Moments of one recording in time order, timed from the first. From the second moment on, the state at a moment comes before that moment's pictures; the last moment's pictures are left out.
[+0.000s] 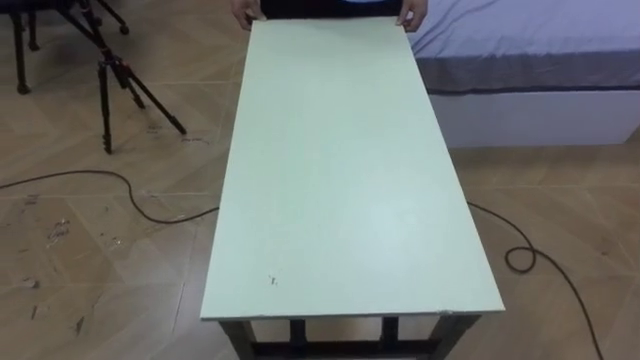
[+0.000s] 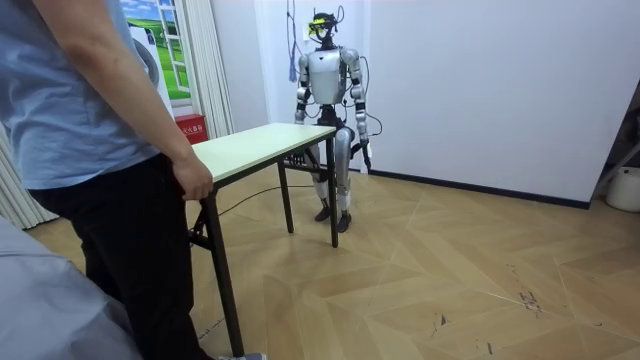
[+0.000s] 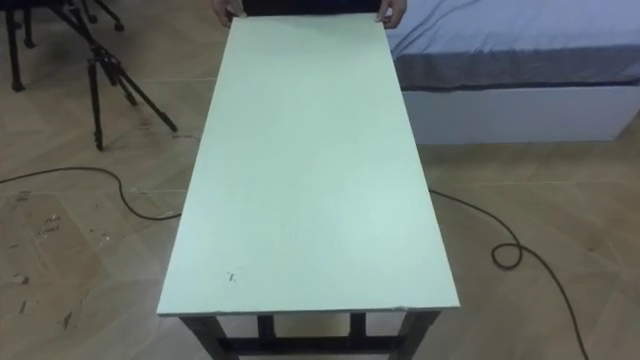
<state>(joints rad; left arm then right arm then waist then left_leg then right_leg) 0.24 0.16 -0.05 1.20 -0.44 0.16 -0.01 0.10 -0.22 0.10 1.23 0.72 0.10 0.19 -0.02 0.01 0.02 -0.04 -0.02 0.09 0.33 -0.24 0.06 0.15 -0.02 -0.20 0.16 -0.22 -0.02</state>
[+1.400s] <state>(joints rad) 0.60 0.61 -0.65 0.23 -1.58 -0.18 0.00 0.41 -0.51 0.67 0.17 1.18 -0.04 0.50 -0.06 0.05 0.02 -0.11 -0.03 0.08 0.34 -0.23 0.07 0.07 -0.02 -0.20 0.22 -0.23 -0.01</state>
